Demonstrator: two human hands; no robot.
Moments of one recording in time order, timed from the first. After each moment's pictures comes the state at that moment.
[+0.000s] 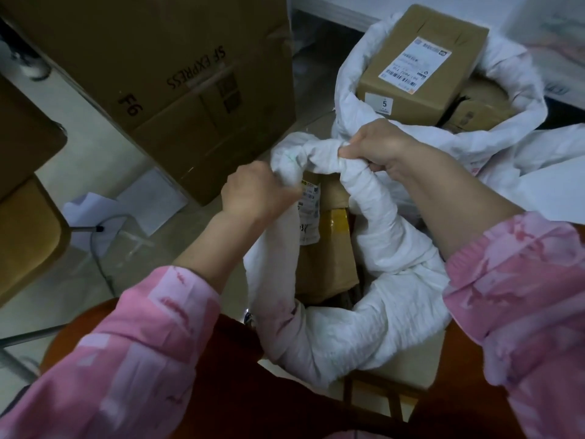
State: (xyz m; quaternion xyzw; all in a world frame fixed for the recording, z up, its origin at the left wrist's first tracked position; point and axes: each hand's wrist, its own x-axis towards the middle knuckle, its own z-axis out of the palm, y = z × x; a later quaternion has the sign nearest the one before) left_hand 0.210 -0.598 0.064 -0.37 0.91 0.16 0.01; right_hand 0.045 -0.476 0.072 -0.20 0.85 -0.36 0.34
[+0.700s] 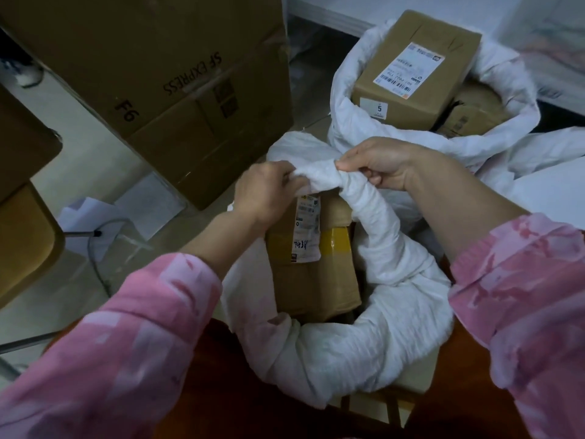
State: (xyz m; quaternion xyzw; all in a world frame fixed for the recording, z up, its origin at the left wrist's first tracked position) left_hand 0.197 -0.590 0.061 -0.23 0.95 0.21 -0.04; right_hand 0.039 -0.458 0.066 -0.14 0.71 -0.45 0.52
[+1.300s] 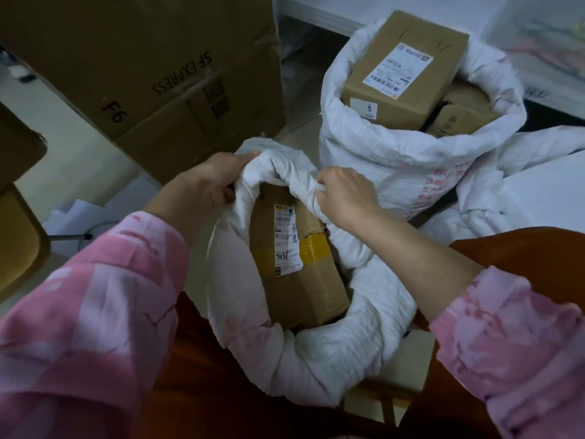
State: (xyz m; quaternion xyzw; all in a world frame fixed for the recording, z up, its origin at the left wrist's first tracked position) left_hand 0.185 -0.657 0.061 -0.46 0.65 0.60 0.08; right_hand 0.117 -0.464 0.060 -0.34 0.92 -0.15 0.14
